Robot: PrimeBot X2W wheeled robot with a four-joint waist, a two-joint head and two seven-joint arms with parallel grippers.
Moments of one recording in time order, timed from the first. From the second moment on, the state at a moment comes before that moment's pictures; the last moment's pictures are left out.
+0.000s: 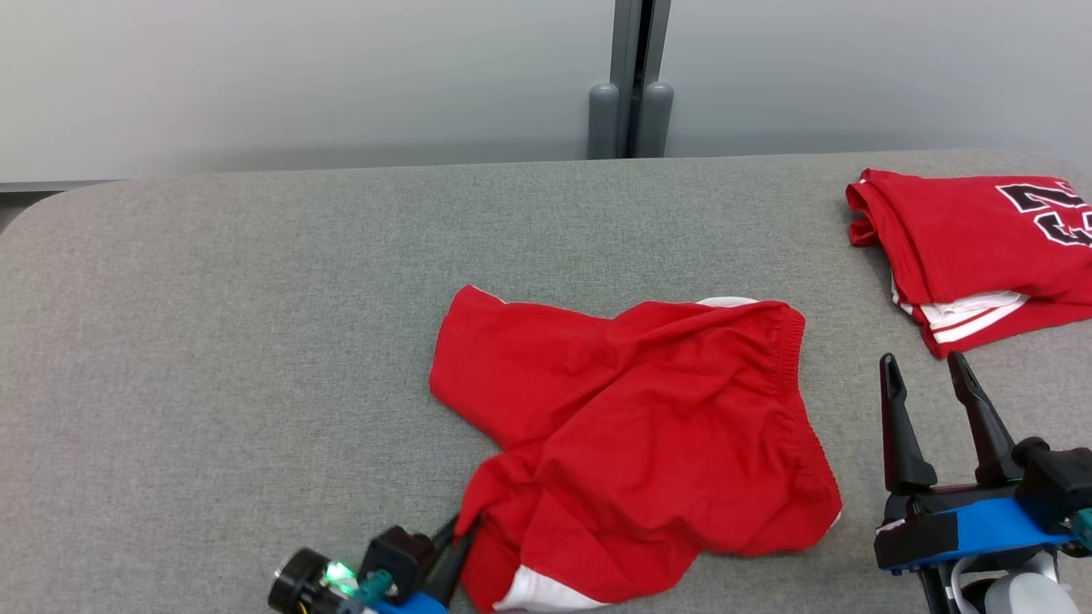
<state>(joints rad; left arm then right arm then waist) -0.17 0.19 -0.60 0.59 -0.25 -0.13 -0.20 -0.09 -0.08 -0.08 0.15 0.16 0.13 -0.25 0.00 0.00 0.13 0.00</state>
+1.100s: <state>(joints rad) -0.26 0.22 -0.28 0.43 -0.31 -0.04 -0.26 -0.11 -0.10 -0.04 0.25 0.19 0.13 -0.24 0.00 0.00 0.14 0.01</state>
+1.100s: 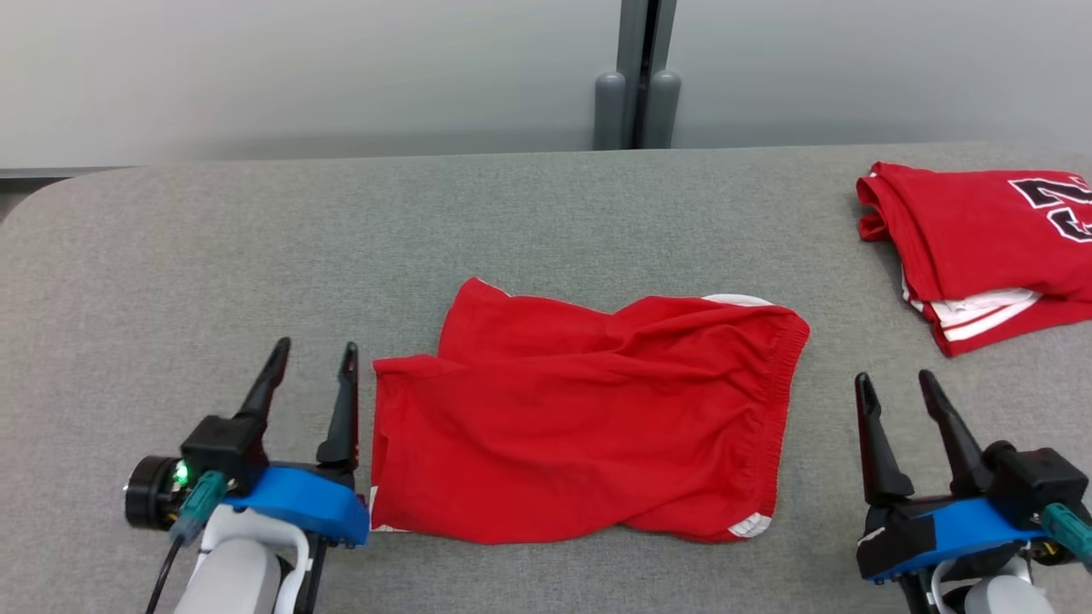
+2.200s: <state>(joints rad) 0.00 0.07 0.03 0.20 -0.09 -0.06 -0.26 -0.03 -0.10 -0.04 0.30 0.22 0.13 -0.24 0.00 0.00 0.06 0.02</state>
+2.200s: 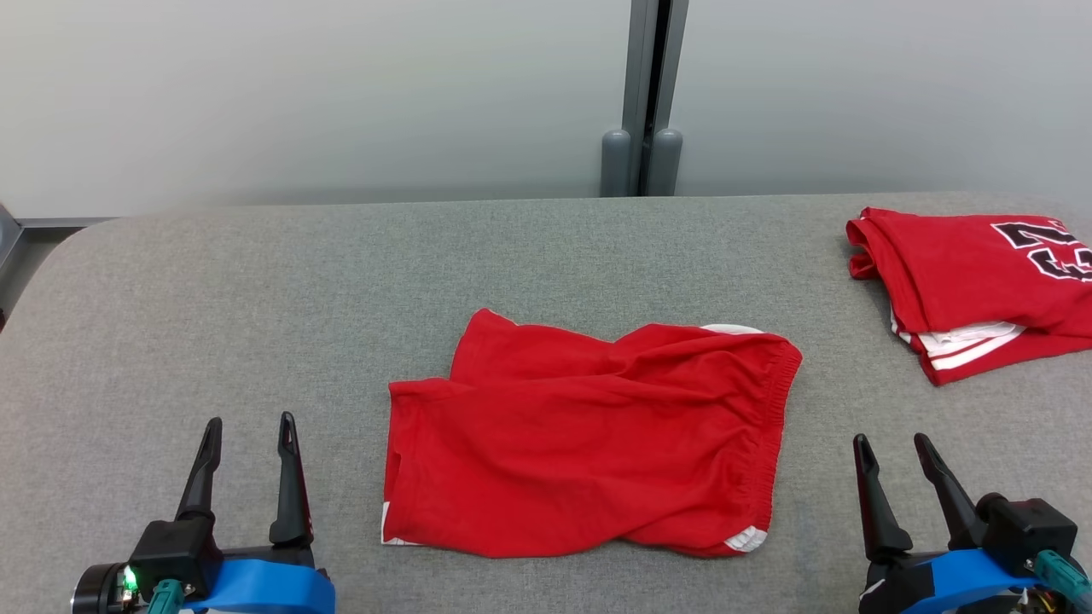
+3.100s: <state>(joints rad) 0.00 0.06 0.05 0.24 -0.06 -0.09 -0.26 -0.02 -0.09 -0.03 0.27 0.19 0.13 -0.24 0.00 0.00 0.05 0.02</state>
